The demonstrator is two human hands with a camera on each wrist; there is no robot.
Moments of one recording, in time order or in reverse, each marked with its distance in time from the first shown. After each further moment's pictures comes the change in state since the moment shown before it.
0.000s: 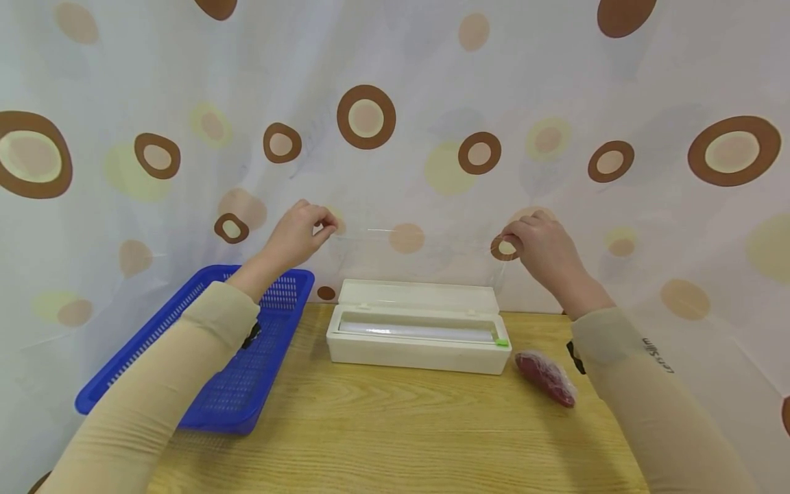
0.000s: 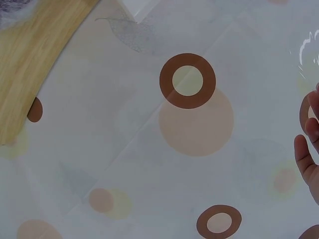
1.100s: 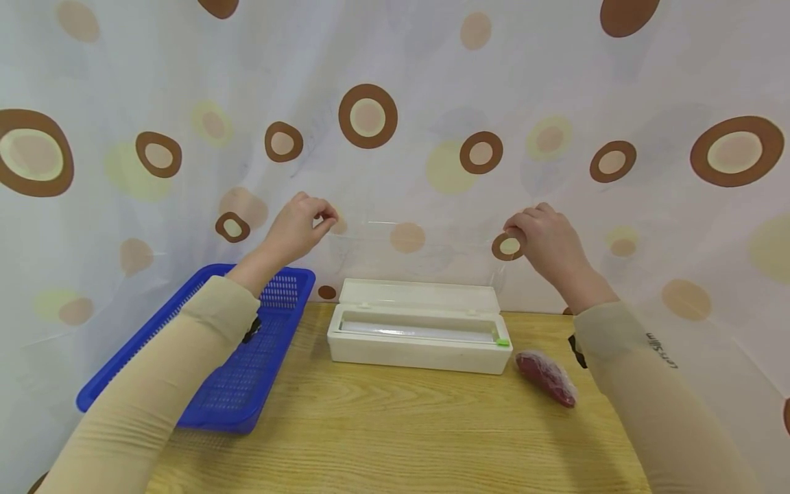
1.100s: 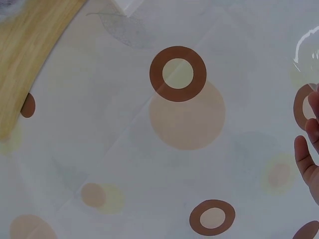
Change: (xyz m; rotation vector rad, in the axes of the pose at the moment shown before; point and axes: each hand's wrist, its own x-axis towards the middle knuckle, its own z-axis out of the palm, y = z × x) left_hand 0.006 0.000 -0.006 -0.003 0.028 -0.009; right_hand 0.008 0.001 -0.007 0.001 0.010 0.021
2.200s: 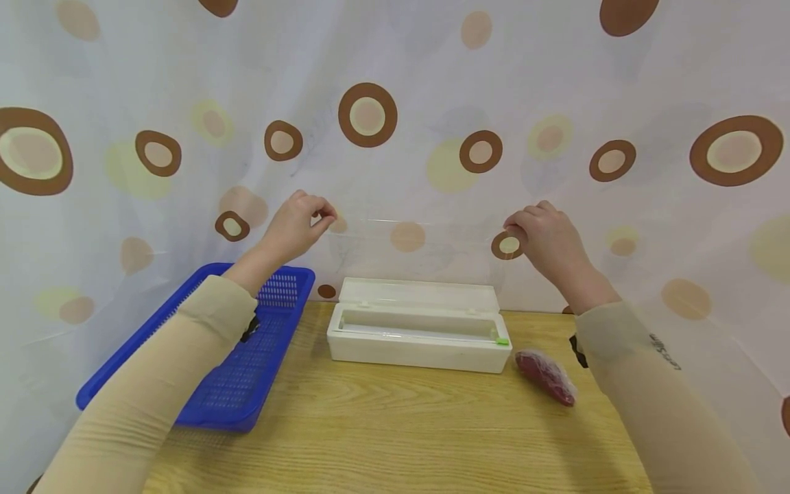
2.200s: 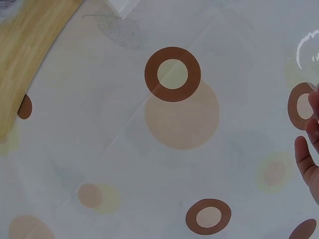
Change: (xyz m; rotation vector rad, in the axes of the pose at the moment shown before) left_hand -0.002 0.003 -0.005 -0.014 -0.005 -0.021; right_hand 0.000 -0.003 -0.004 -0.001 -0.010 0.013
